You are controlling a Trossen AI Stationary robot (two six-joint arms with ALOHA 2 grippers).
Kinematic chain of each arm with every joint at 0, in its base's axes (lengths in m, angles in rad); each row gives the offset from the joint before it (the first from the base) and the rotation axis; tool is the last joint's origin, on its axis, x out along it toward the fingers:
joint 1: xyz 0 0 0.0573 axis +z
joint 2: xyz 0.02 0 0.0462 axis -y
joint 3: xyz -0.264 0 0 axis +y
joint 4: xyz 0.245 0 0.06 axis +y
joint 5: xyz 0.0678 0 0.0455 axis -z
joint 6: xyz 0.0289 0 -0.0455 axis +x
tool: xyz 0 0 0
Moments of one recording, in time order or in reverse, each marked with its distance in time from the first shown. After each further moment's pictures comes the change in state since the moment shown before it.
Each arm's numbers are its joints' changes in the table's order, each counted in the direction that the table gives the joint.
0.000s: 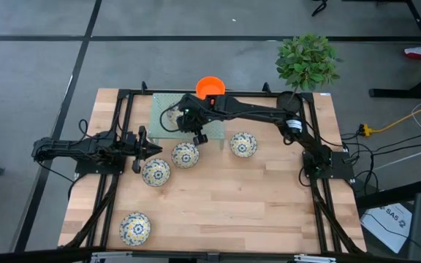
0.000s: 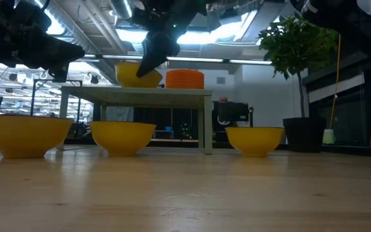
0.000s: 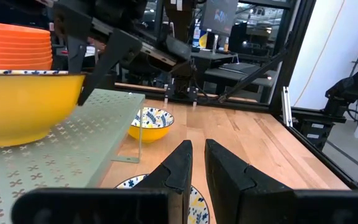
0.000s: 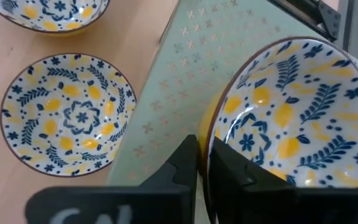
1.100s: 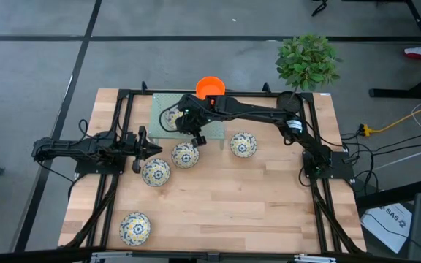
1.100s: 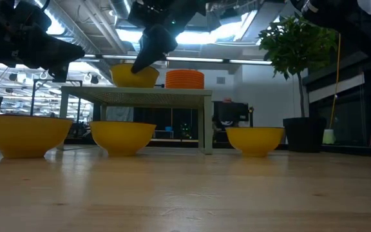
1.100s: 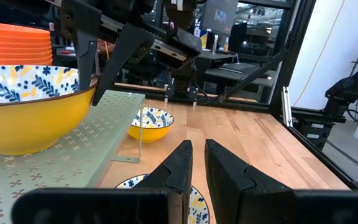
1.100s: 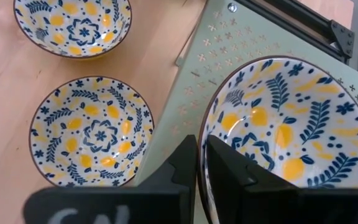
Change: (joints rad) left arm 0.000 0.000 0.000 0.000 0.000 0.000; right arm 0.001 0.001 0.000 -0.027 -0.080 0.019
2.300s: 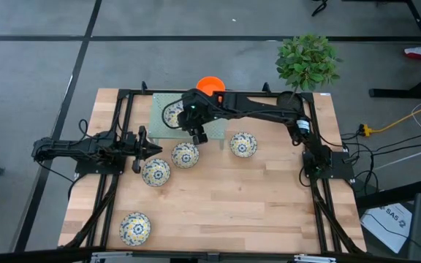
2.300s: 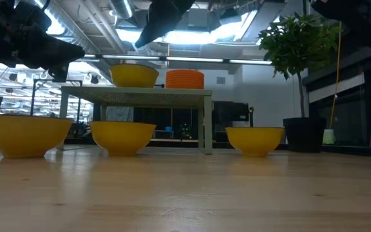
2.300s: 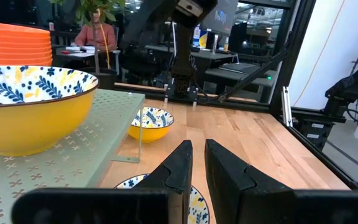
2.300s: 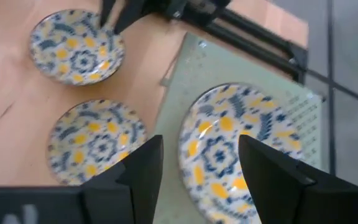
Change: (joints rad) left arm 0.000 0.000 0.000 0.000 0.000 0.000; right arm 0.031 0.090 -0.024 0.022 0.054 0.057
